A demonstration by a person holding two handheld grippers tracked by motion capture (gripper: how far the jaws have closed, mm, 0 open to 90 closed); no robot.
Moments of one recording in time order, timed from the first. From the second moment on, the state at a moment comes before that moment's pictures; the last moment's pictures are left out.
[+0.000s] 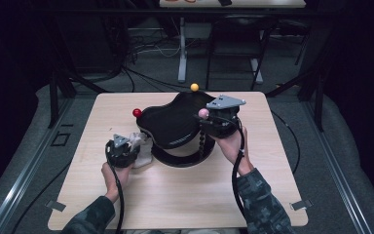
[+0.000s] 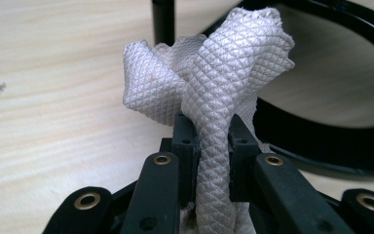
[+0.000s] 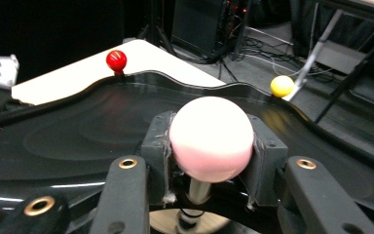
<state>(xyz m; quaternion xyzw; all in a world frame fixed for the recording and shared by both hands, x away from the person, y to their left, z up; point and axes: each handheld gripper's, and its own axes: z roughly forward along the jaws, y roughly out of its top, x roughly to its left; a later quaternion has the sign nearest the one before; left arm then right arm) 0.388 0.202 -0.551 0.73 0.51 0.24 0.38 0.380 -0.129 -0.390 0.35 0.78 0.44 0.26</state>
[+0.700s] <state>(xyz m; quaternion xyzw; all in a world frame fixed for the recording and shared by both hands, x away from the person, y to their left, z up) 0.417 0.193 -0.549 0.72 0.49 0.28 0.40 0.381 -0.147 -0.387 0.36 0.78 0.44 0.26</state>
